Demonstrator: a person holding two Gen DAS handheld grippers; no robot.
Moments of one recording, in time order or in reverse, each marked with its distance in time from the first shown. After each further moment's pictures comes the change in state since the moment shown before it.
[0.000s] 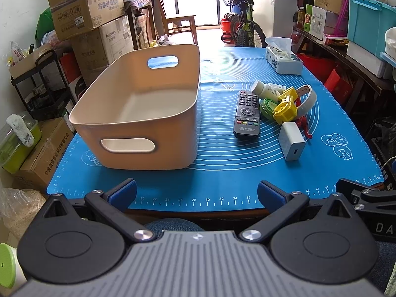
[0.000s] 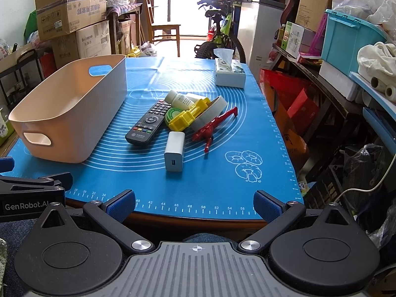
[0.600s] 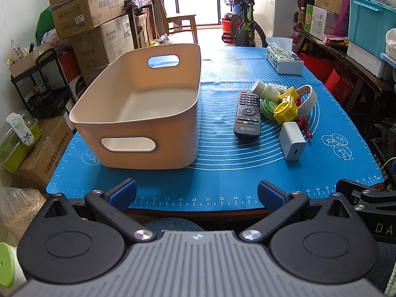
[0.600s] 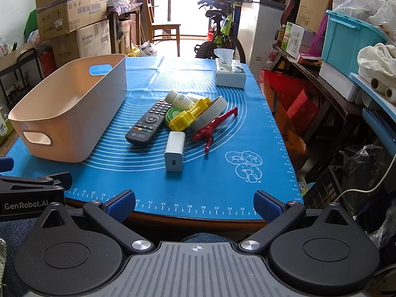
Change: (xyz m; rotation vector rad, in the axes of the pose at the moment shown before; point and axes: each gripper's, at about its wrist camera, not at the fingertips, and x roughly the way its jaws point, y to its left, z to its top) left arm 0.002 -0.001 0.002 -0.002 0.003 0.001; right arm -0.001 0.002 0.001 -0.003 0.002 -0.003
